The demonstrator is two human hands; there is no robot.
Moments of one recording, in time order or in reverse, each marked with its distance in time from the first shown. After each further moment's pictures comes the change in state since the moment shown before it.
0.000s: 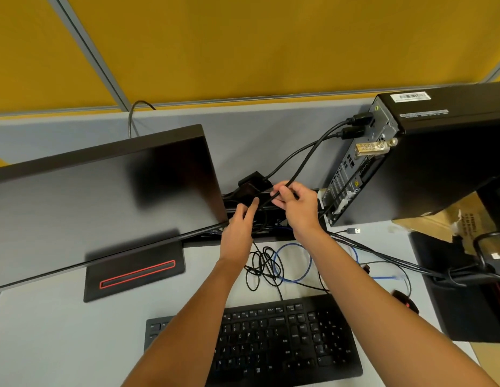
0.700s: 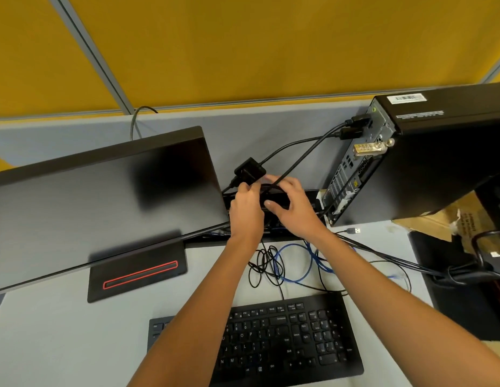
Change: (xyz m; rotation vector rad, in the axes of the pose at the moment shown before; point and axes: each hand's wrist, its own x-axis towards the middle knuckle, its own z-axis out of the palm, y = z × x) left_hand 0.024 0.050 -0.056 -0.145 0.126 -0.102; right_hand 0.003 0.001 -0.016 -0.594 -0.331 -0.294
